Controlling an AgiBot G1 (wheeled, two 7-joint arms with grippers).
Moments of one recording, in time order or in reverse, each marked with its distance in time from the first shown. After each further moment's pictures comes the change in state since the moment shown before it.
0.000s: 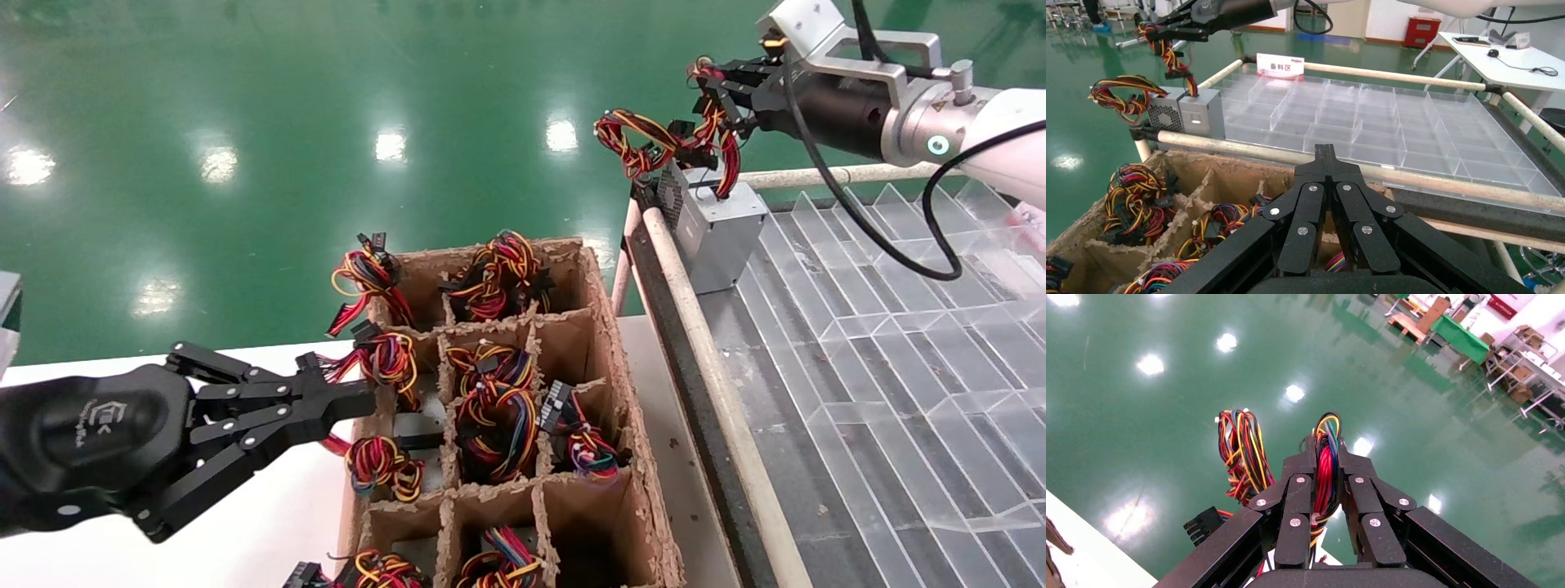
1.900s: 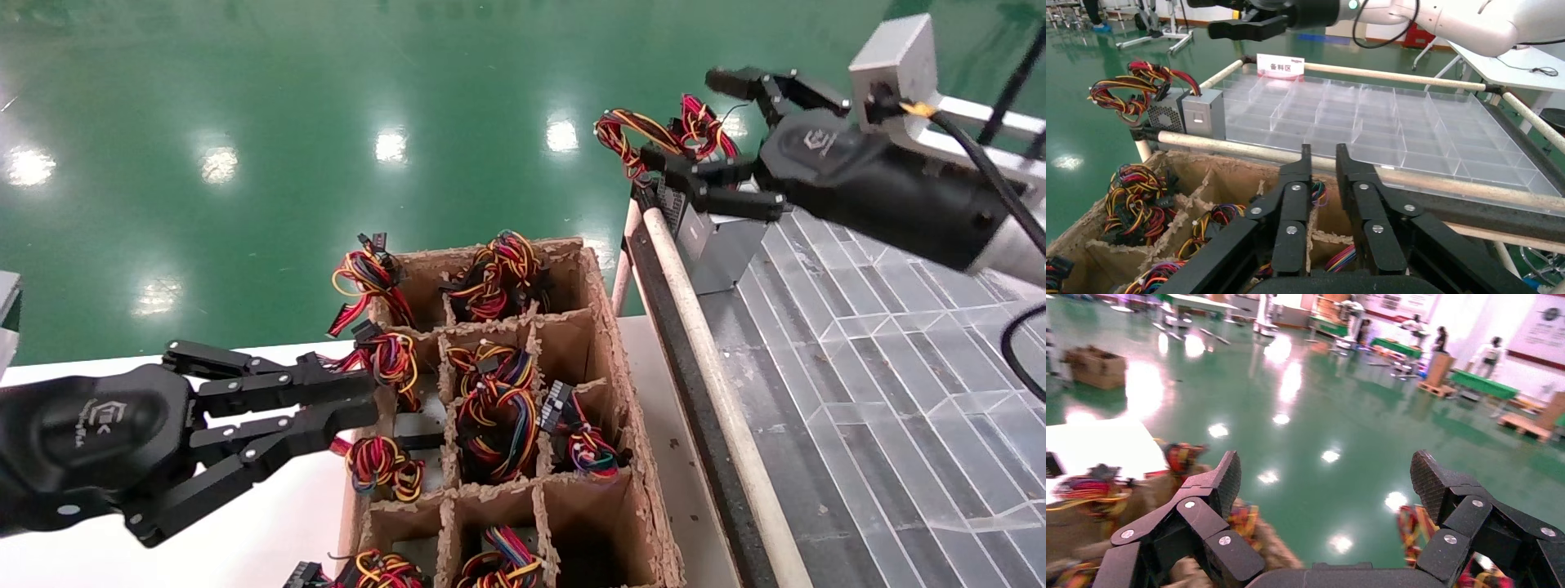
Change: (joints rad) left arm 0.000 0.000 0.000 0.000 0.000 0.000 0.000; right arm -0.367 0.229 0.146 0.407 0.489 -0.388 0.014
